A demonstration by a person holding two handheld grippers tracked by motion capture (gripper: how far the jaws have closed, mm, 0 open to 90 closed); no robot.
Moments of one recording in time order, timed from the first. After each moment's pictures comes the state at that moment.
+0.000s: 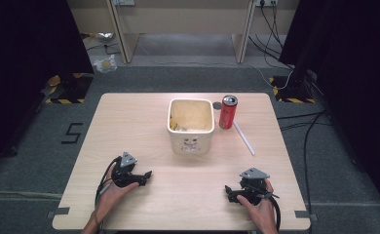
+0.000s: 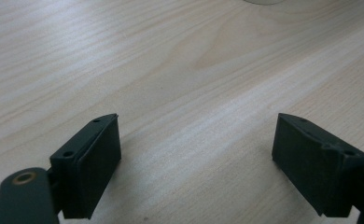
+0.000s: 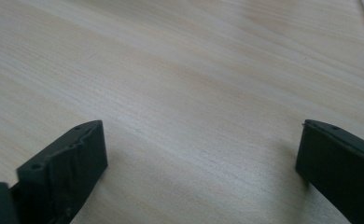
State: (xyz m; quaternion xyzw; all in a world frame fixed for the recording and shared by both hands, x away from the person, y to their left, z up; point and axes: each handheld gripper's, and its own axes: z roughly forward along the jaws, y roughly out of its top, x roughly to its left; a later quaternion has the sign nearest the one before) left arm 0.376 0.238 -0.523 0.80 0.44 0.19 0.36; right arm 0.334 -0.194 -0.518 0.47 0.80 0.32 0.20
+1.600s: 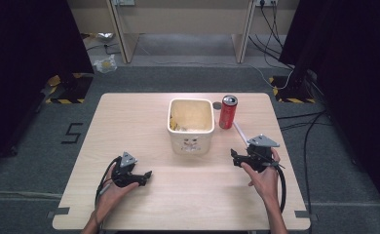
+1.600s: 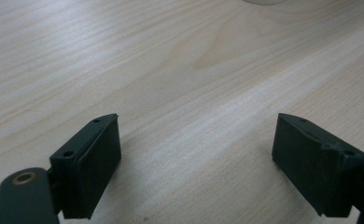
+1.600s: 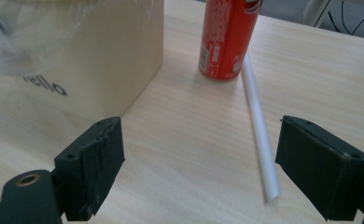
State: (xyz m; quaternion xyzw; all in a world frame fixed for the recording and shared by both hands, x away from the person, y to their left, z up) left arm 0.376 0.238 -0.523 0.80 0.44 0.19 0.36; right arm 0.398 -0.200 -0.440 0.47 0.75 0.38 0.27
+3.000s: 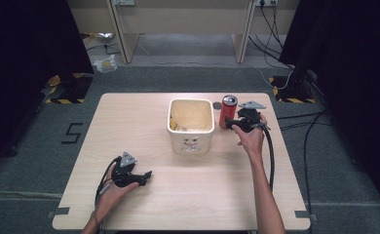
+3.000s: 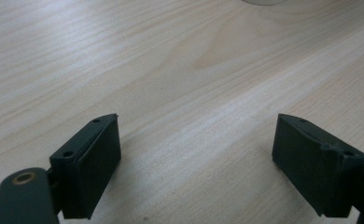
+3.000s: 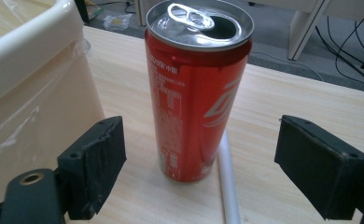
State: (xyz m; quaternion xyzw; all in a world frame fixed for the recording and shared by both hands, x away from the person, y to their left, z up) left arm 0.376 0.238 -0.523 0.80 0.44 0.19 0.36; right arm 0.524 -0.184 -0.433 0.49 0.73 0.38 0.28
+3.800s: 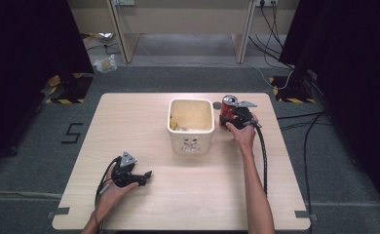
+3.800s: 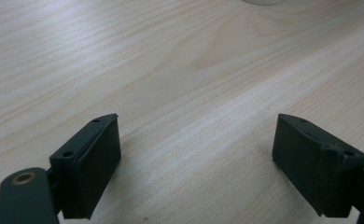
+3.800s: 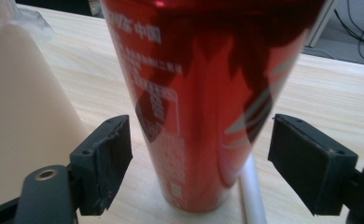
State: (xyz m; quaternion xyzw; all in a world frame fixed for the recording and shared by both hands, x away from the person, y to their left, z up) left arm 0.376 0.239 -0.523 0.80 0.44 0.18 0.36; right arm 0.562 -0.174 -0.470 0.50 0.73 0.39 0.25
